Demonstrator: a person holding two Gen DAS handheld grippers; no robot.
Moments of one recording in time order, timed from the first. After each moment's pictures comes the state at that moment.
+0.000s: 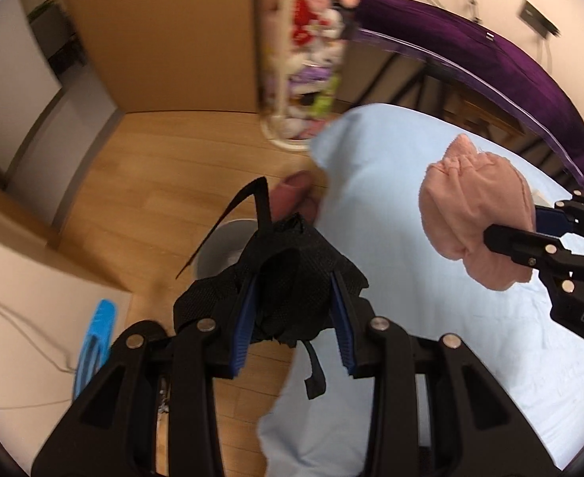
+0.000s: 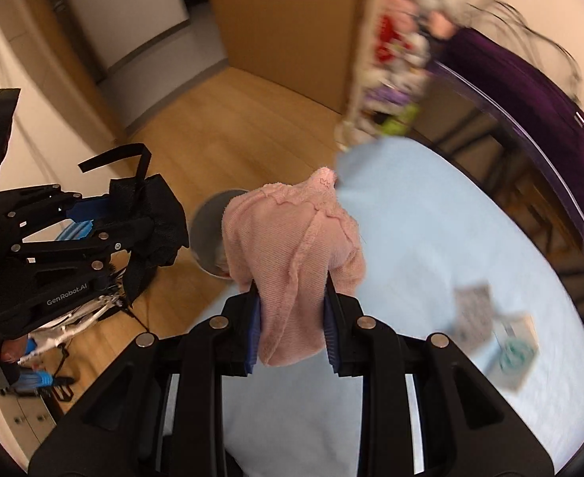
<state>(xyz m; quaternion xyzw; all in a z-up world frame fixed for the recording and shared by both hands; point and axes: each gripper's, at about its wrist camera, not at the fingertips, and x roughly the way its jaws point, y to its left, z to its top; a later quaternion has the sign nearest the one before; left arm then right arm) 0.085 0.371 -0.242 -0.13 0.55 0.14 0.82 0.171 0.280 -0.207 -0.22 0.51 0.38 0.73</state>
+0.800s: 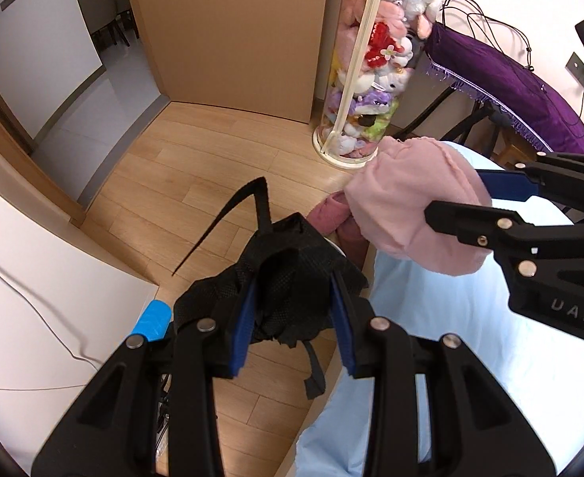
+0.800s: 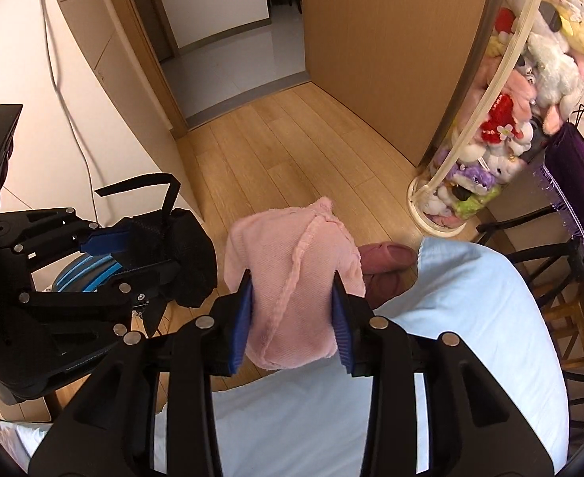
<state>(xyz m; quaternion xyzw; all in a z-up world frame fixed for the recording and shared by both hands) 0.063 0.451 -0.241 -0.16 0.53 0.20 0.81 0.177 0.402 -0.207 -0.26 0.47 0.48 0.70</state>
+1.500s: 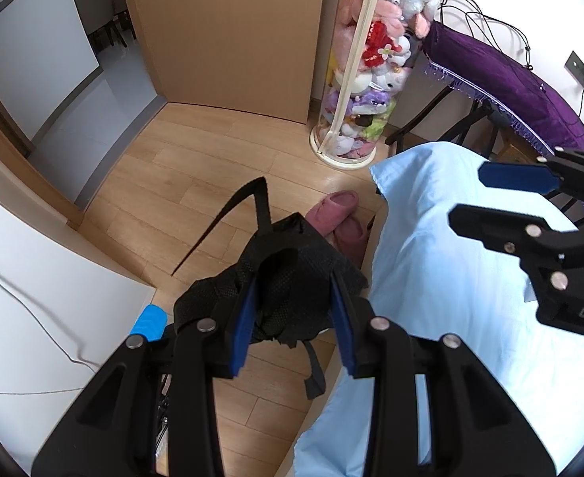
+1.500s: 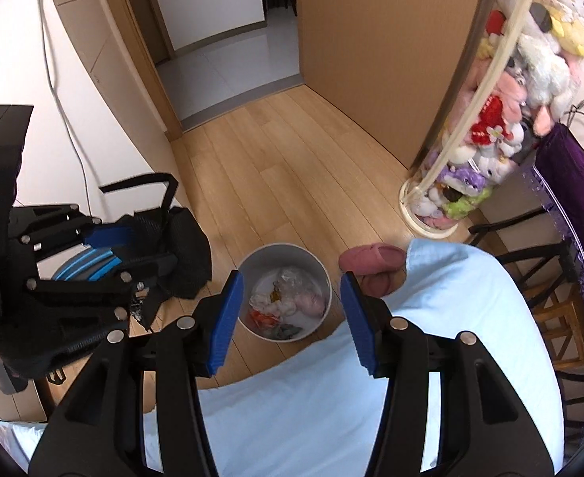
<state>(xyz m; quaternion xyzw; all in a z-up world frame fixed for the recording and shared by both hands) 0.067 0.451 -0.243 -0.16 0.53 0.19 0.81 0.181 0.385 -0.200 -0.26 0.47 0.47 0.70</state>
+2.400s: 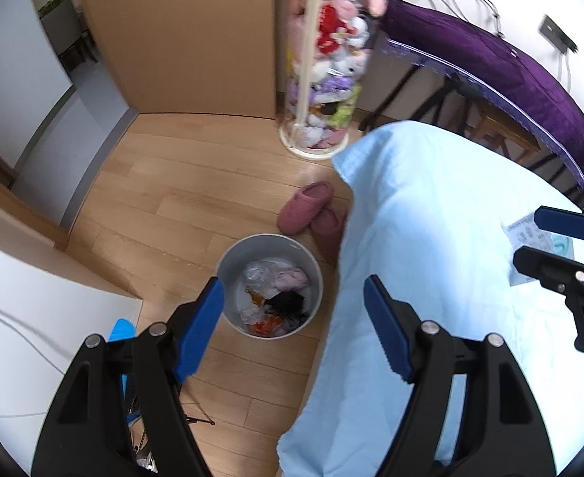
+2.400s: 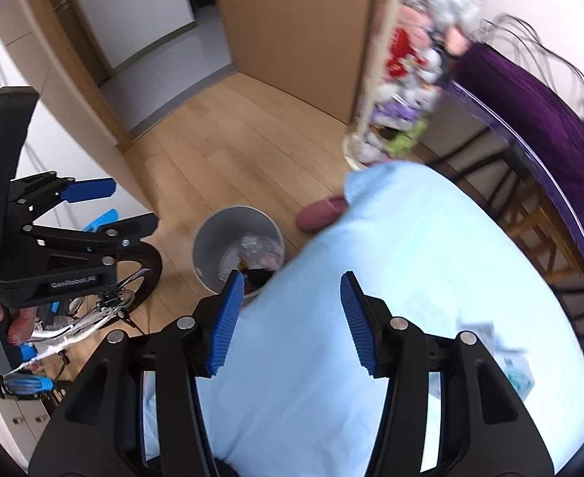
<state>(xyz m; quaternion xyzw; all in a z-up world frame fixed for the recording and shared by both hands) 0.108 0.400 -0.245 -0.12 0.55 0.14 0.82 0.194 0.265 -0.201 -0.21 0.52 0.35 0.75</state>
